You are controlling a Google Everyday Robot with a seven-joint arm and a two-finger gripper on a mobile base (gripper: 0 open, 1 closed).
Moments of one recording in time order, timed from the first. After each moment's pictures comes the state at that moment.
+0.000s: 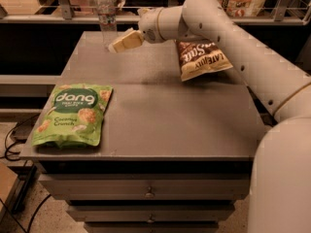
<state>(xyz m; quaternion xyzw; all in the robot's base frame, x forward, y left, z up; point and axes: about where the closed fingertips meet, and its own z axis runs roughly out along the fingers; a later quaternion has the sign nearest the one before) 0.768 0.101 0.944 -0.49 0.63 0.25 0.55</state>
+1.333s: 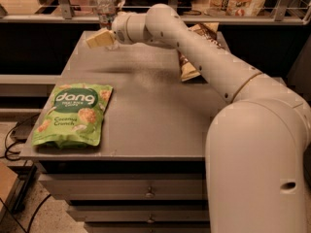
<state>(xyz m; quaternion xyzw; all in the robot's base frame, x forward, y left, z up) 0.821 0.180 0.925 -0.43 0.65 0.26 0.57</state>
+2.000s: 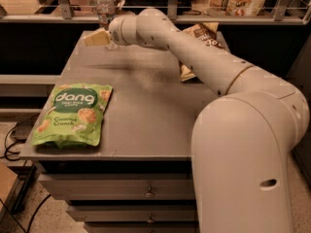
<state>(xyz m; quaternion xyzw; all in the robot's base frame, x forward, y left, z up) 0.840 0.191 0.909 -0.37 0.70 0.25 0.56</state>
